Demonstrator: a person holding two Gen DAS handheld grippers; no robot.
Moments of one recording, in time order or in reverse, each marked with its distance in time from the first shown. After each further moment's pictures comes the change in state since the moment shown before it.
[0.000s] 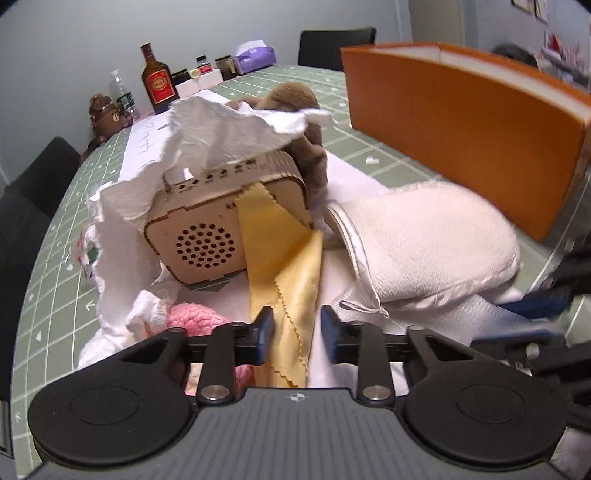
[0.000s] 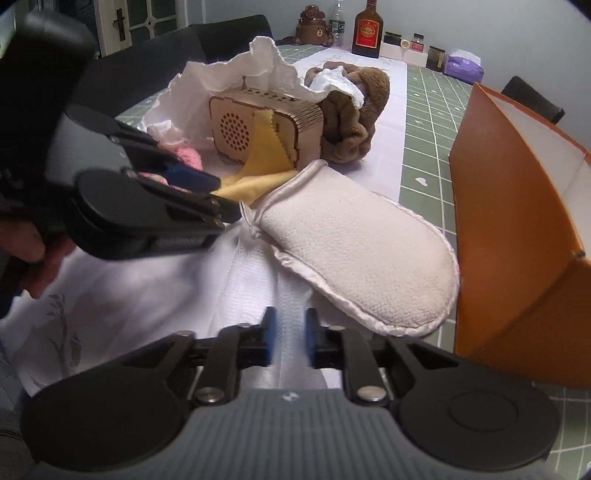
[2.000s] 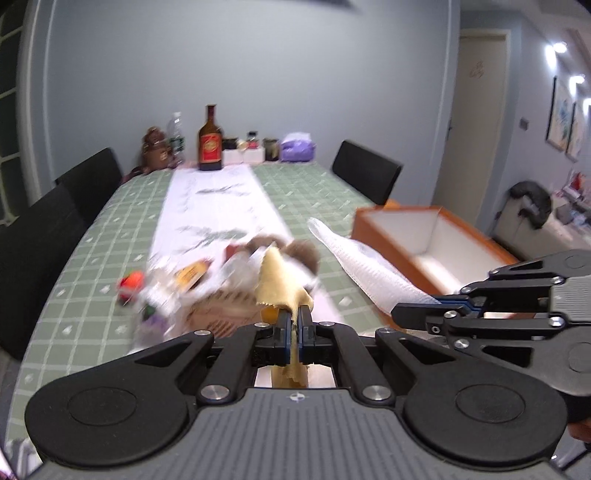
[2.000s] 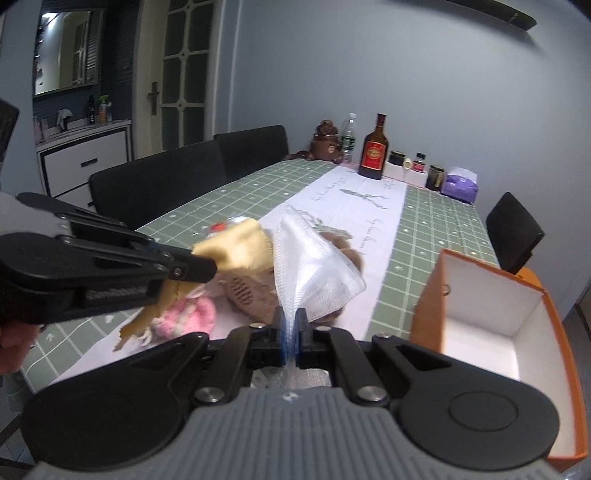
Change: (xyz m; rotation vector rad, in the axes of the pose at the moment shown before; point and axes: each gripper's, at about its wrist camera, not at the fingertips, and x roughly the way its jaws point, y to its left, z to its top) left arm -0.134 0.015 0.048 -0.333 -0.279 -0.055; right arm -0.112 -0.018 0.071 -0.122 -0.308 -0.010
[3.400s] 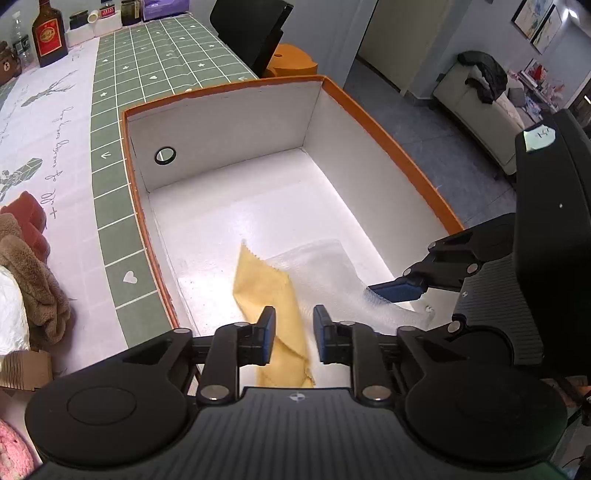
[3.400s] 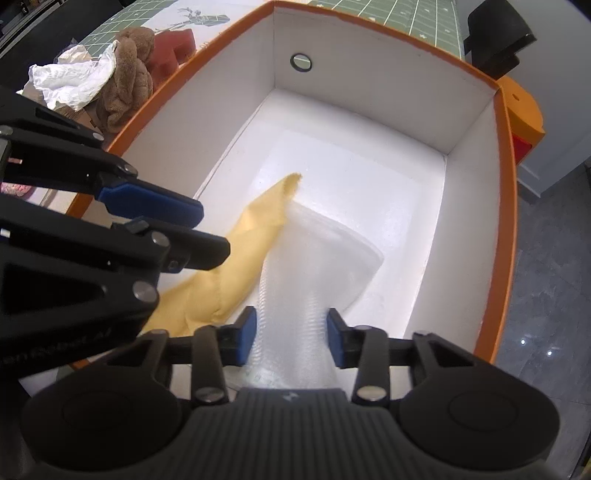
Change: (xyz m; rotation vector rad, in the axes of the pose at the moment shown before) left arm 0.213 -0.166 0.049 0.068 0.572 -0.229; right arm 0.101 -0.224 -0.061 0.071 0.699 0.037
